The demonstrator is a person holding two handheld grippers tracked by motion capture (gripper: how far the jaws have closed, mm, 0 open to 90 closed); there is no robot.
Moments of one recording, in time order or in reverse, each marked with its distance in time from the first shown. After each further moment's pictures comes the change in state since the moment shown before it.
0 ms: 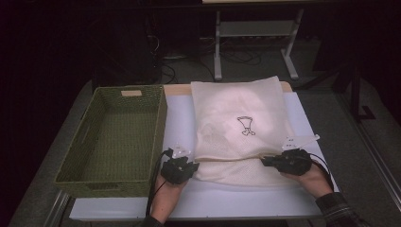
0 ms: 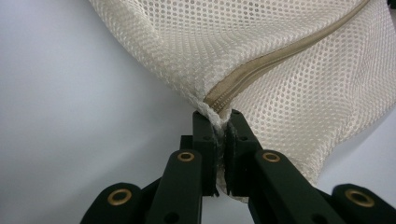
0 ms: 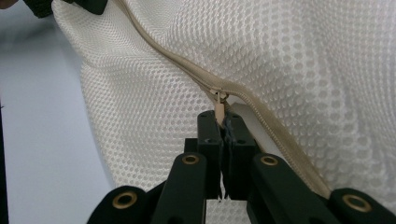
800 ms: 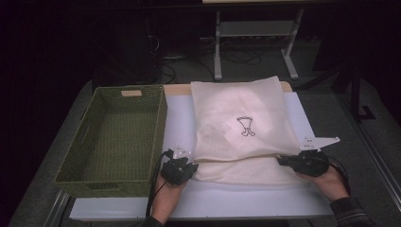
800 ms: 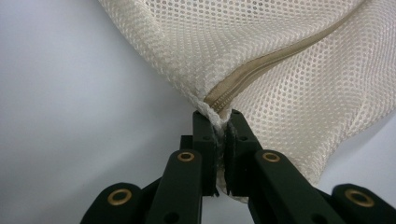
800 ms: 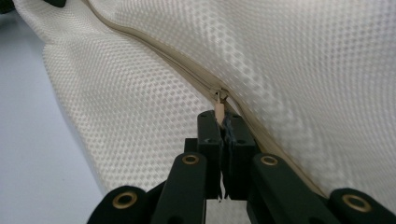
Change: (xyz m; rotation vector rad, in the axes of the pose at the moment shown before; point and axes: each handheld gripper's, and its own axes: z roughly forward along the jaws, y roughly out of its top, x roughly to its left) left arm -0.001 -0.003 0.001 0.018 0.022 -0.006; right arm -0.019 -0.025 -0.031 -0.007 -0.090 0.062
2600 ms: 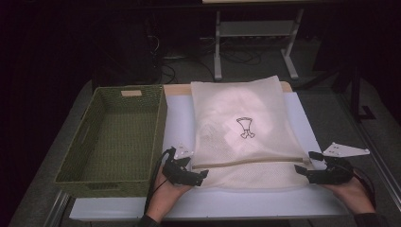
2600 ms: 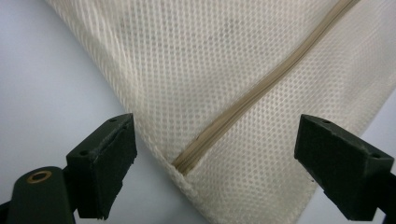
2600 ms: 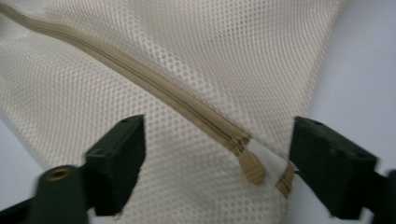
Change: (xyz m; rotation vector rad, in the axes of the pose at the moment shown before) left arm -0.001 0.007 -0.003 -0.053 -0.064 0.100; right arm -0.009 -0.035 -0.040 -0.057 -0.210 0.098
